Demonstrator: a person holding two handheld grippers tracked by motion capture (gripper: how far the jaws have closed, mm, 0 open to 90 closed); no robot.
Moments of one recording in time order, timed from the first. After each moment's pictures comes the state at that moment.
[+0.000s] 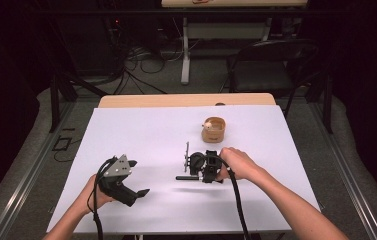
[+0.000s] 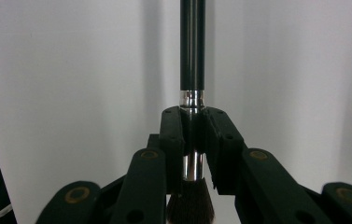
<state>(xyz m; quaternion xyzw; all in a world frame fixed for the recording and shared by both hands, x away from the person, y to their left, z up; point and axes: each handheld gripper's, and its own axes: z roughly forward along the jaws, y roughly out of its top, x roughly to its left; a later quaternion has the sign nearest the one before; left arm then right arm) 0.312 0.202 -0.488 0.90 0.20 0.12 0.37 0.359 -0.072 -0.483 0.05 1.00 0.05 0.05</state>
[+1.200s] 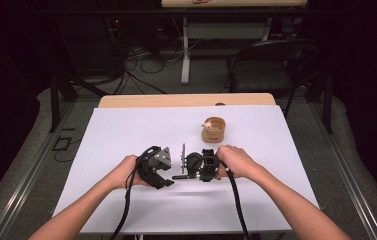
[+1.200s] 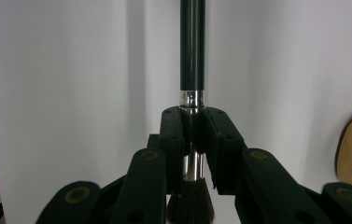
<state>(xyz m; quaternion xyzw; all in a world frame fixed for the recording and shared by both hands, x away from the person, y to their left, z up) 0.358 0.113 -0.490 0.96 0.10 0.03 0.25 0.352 -0.064 -0.470 0.01 1.00 0.05 0.08</state>
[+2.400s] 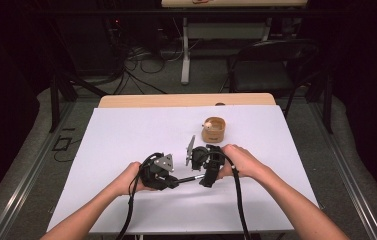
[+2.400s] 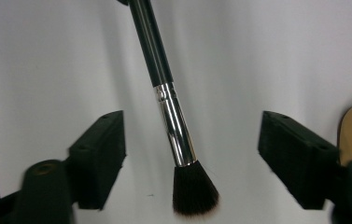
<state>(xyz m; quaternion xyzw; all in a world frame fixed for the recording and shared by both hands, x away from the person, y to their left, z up) 0.350 0.113 -0.509 0.95 0.09 -0.01 0.29 0.360 -0.082 -0.465 0.06 0.99 0.13 0.07</state>
